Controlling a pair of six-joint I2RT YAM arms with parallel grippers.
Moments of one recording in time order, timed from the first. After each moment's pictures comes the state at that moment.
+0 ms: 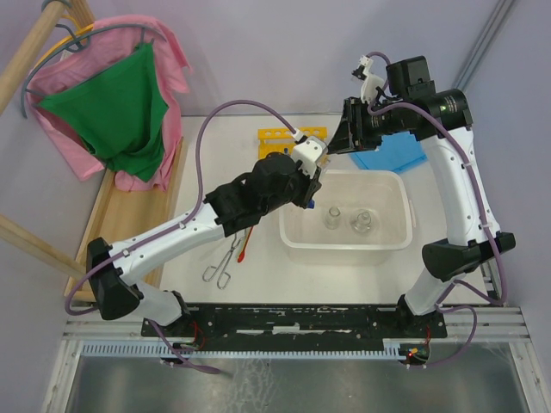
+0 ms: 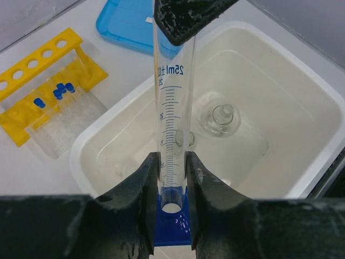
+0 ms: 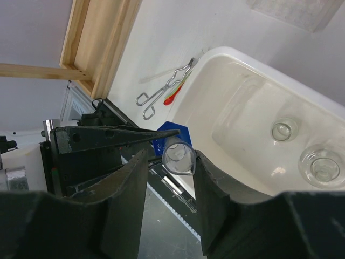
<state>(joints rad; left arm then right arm) -1.00 1.43 1.38 -0.31 -0.20 -0.10 0.31 1.70 2.25 -1.34 -0.59 0.26</state>
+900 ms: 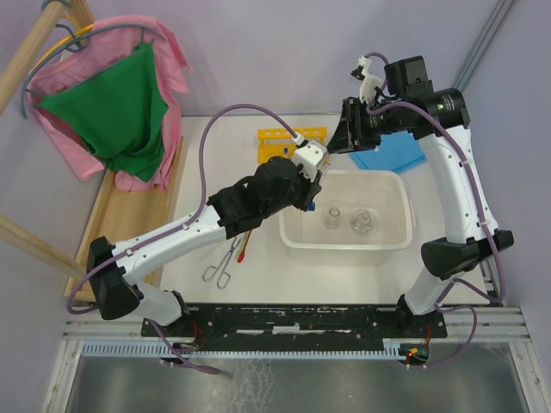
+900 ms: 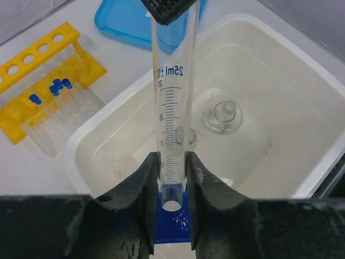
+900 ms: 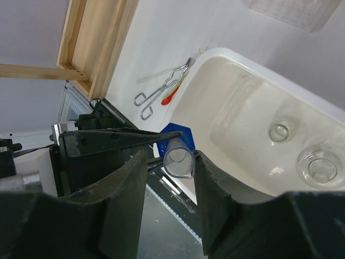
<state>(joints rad) -1.01 1.44 1.34 -0.27 -0.21 -0.10 0.31 1.72 2.25 -1.35 -0.59 0.25</state>
